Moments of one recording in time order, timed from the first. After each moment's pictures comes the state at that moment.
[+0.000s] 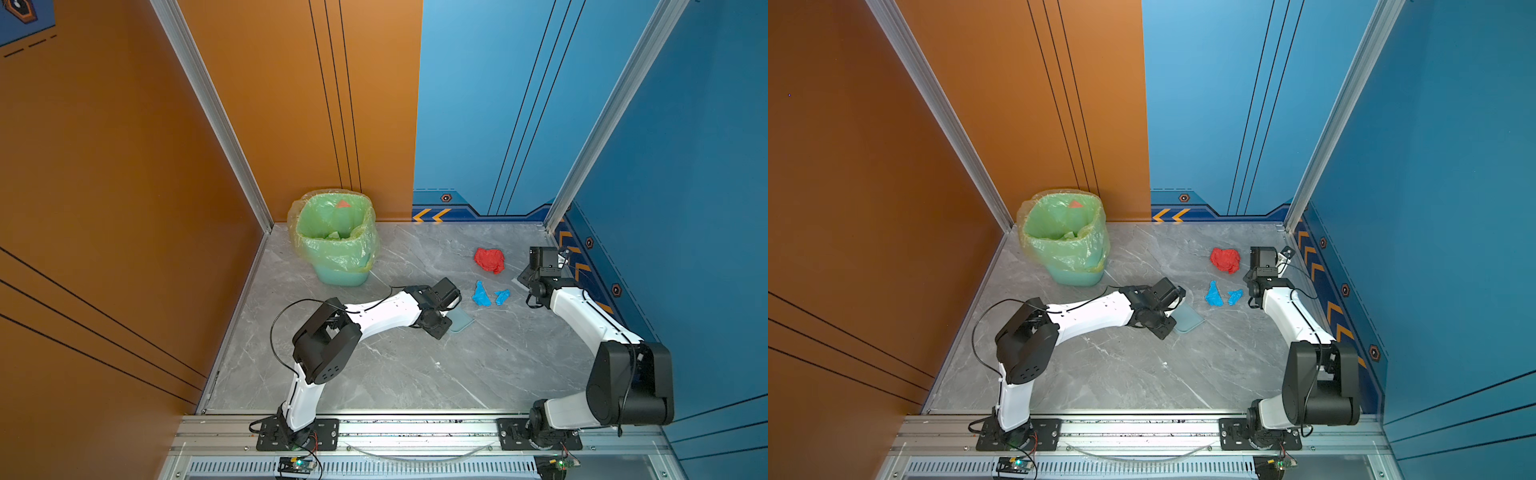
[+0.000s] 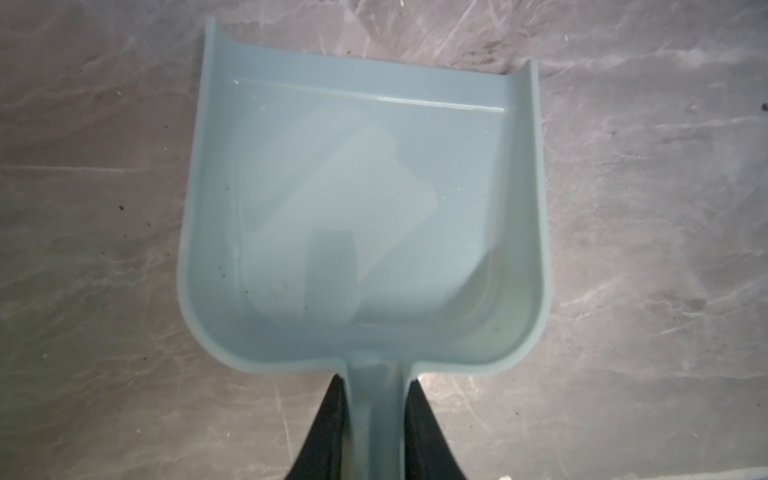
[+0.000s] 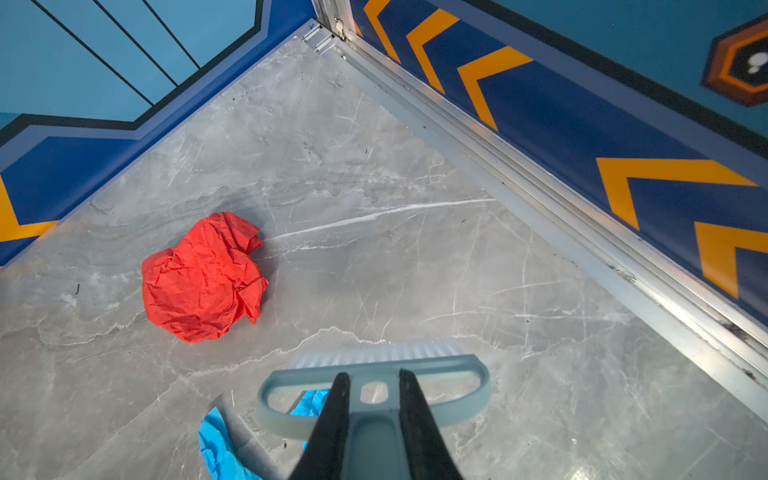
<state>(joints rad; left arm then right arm) -0.93 2.01 1.47 -0.62 -0.01 -0.18 -0.01 1.47 0.98 -0.35 0.40 0.63</state>
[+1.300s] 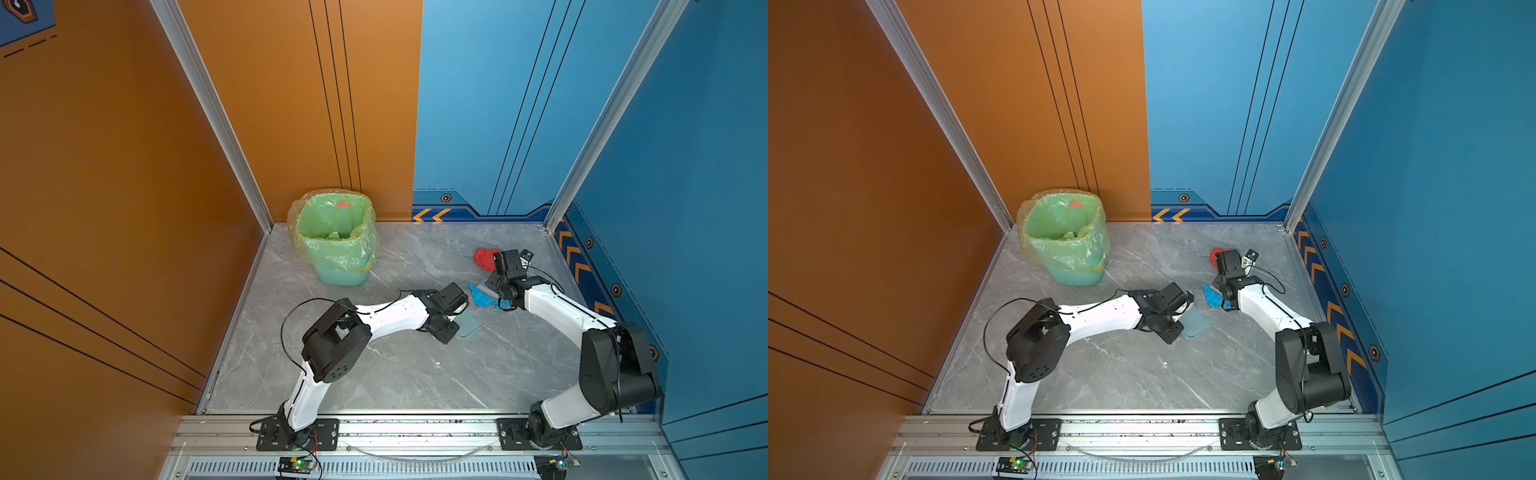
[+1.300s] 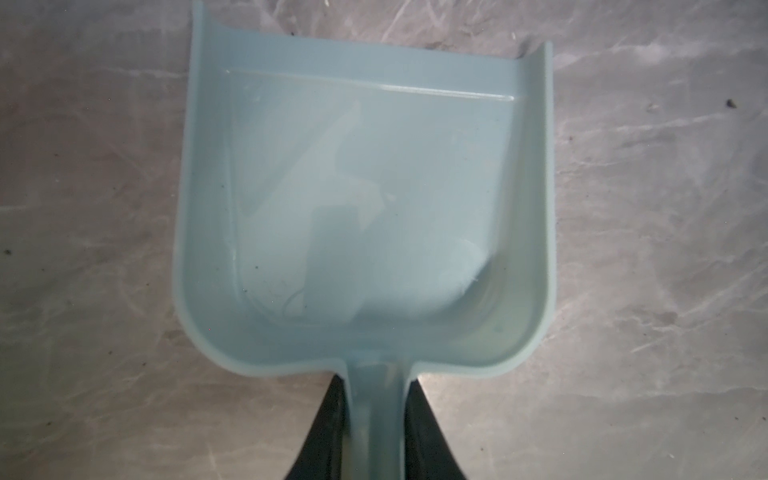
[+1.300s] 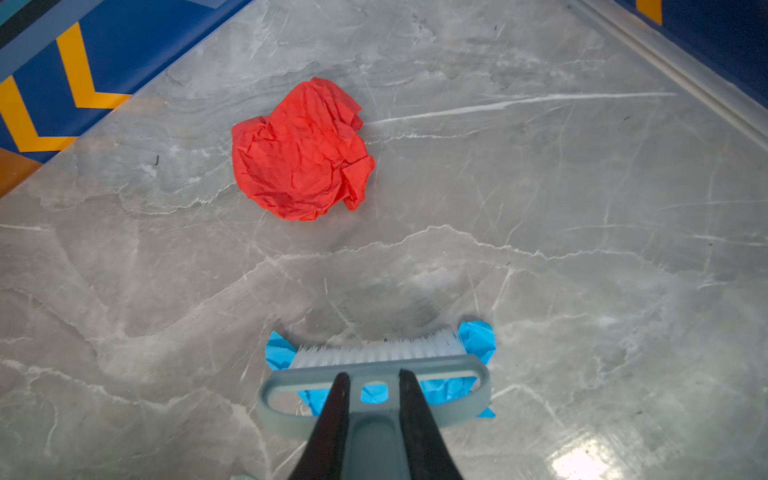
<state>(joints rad) -0.97 2.06 1.52 -0.60 0.02 -0.18 0.22 1.53 0.98 -0.36 0.35 0.76</state>
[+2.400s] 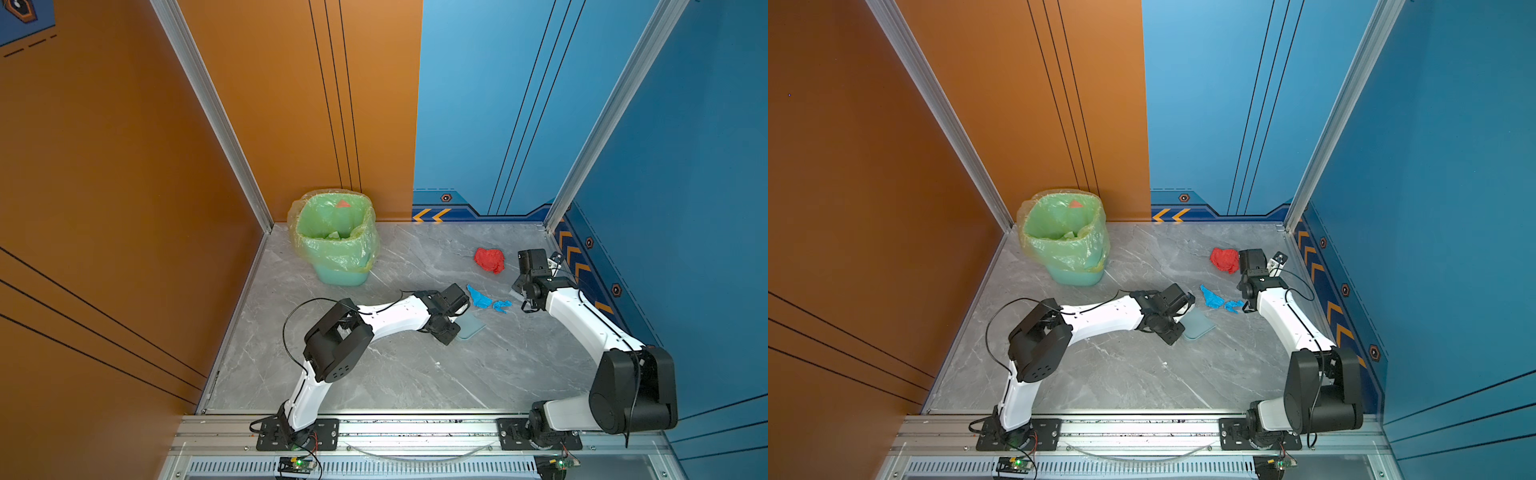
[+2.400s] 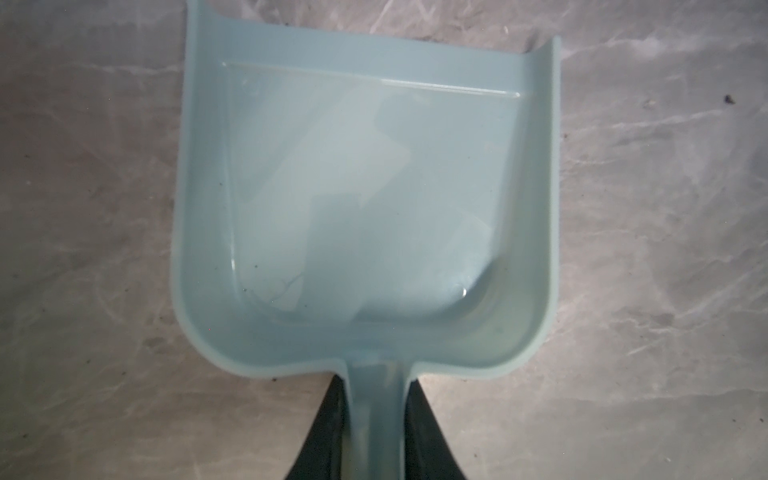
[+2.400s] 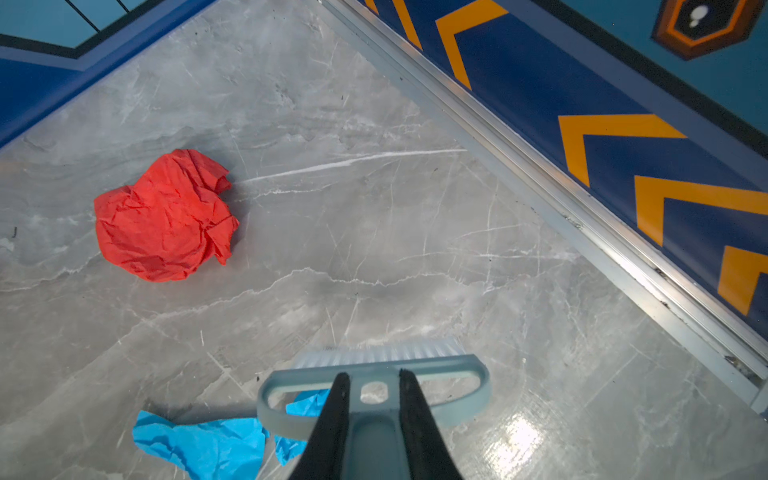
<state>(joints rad) -0.97 2.07 1.52 -0.60 0.03 -0.18 0.07 1.41 0.98 -0.56 0.47 0.68</state>
